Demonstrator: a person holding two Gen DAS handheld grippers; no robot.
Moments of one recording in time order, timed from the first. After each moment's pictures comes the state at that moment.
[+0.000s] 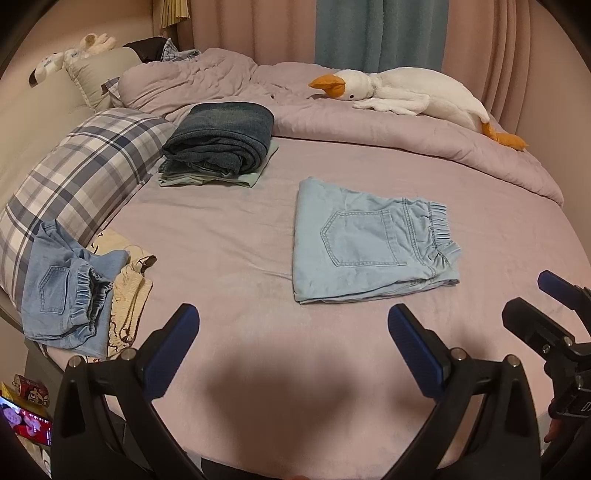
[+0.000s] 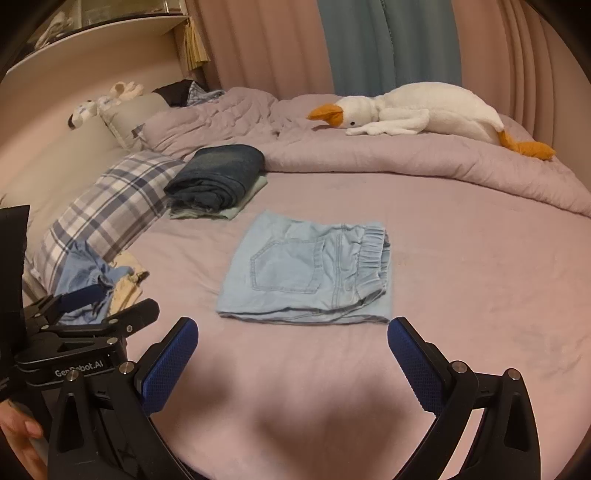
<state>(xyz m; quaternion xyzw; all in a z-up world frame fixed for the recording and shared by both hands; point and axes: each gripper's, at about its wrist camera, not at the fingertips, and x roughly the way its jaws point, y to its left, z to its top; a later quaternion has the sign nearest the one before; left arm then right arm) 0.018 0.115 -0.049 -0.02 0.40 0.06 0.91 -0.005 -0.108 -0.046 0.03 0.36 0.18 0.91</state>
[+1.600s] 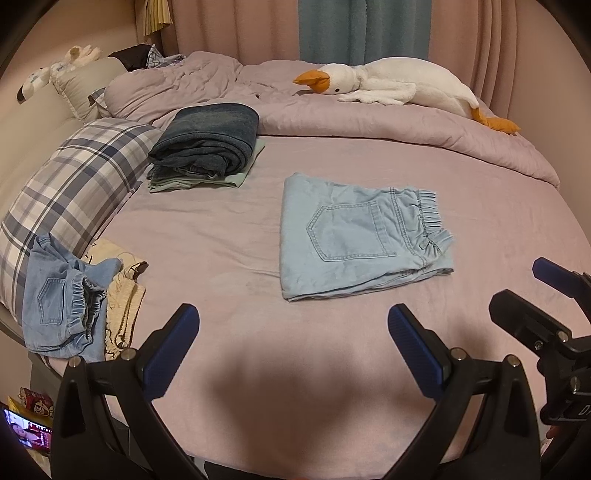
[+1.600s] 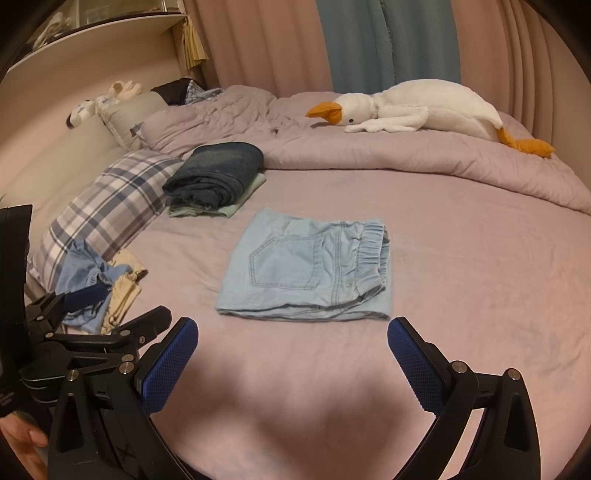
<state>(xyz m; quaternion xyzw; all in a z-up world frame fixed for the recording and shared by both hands) 0.019 0.094 -0.053 0.00 0.41 0.05 0.91 -0.005 -0.109 -0.046 0.03 0.37 0.18 0.91</state>
